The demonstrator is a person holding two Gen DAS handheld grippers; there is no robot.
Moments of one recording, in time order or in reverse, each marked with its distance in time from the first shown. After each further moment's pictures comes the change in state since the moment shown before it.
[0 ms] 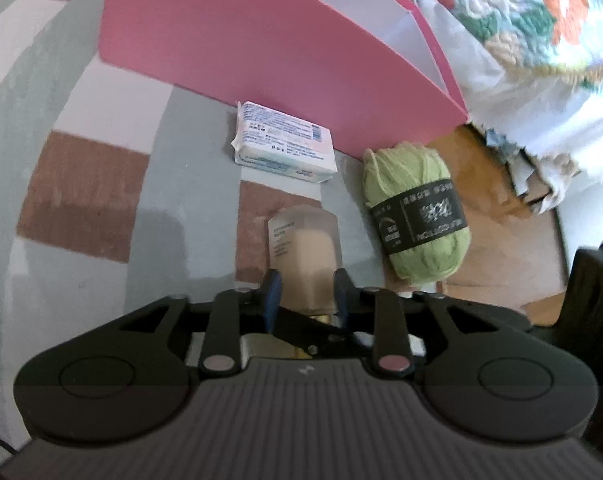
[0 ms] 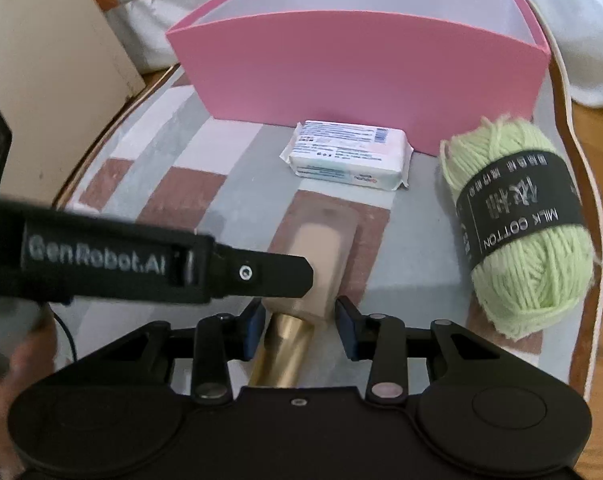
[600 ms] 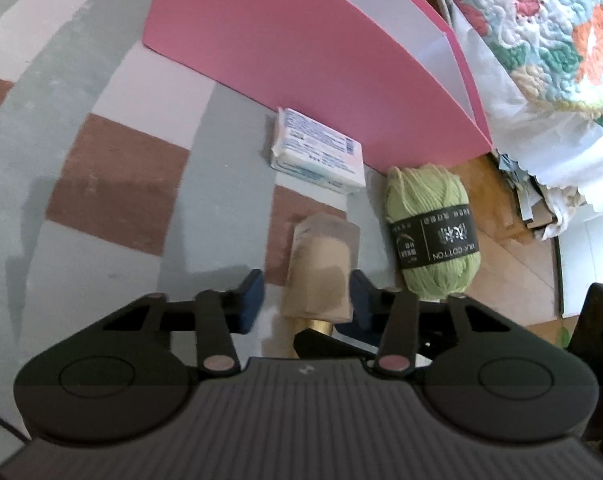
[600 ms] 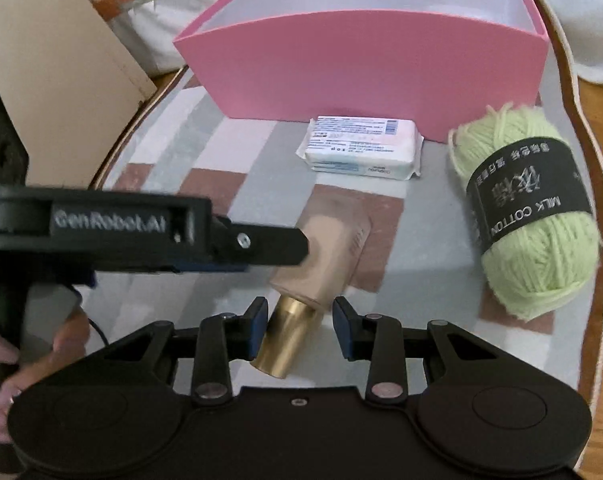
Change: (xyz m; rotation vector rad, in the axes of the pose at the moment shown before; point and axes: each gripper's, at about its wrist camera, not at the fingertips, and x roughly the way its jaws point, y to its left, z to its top) left arm -0.005 0.023 0.004 -0.123 0.005 -0.013; right arm -0.016 0.005 -0.001 0.033 0.044 0.057
